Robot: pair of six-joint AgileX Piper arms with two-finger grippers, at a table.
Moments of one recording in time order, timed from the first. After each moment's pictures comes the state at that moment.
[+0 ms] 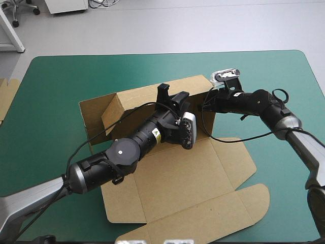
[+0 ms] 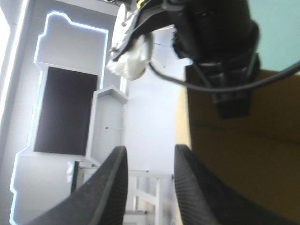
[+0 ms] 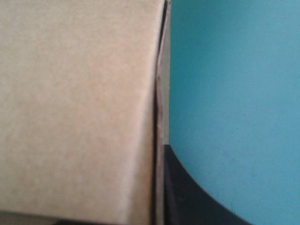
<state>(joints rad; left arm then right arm) -0.96 1.44 -1.11 1.71 0.27 -0.49 0.25 1.60 -1.20 0.71 0.48 -0.67</state>
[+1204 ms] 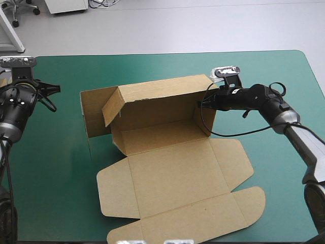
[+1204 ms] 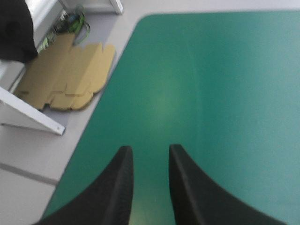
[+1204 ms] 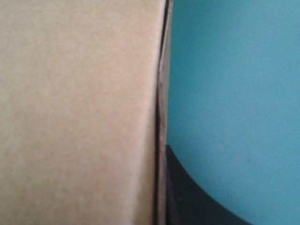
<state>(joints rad) 0.09 1.48 -1.28 0.54 0.58 -0.40 0.25 1.63 -1.29 0.54 0.58 -0.45</state>
